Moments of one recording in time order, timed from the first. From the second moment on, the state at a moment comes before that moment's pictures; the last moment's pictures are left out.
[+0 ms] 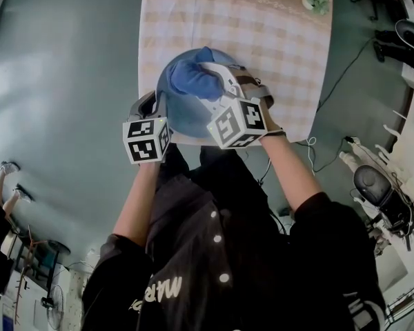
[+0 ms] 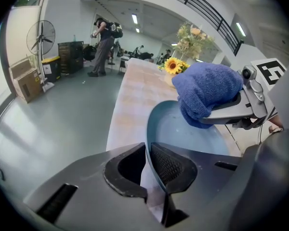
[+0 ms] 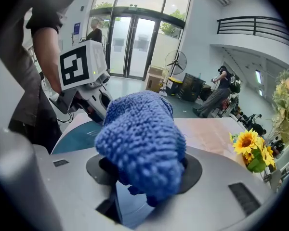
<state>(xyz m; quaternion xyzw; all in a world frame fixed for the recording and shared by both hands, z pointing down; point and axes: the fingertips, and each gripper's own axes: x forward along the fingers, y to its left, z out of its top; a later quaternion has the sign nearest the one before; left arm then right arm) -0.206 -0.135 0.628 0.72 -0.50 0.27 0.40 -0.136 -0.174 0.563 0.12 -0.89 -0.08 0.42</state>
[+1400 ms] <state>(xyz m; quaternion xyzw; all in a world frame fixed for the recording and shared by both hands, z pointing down) -0.206 -0.135 0.629 0.72 -0.51 0.28 0.39 -0.167 -0.180 0.619 0.08 -0.88 -0.07 0.47</state>
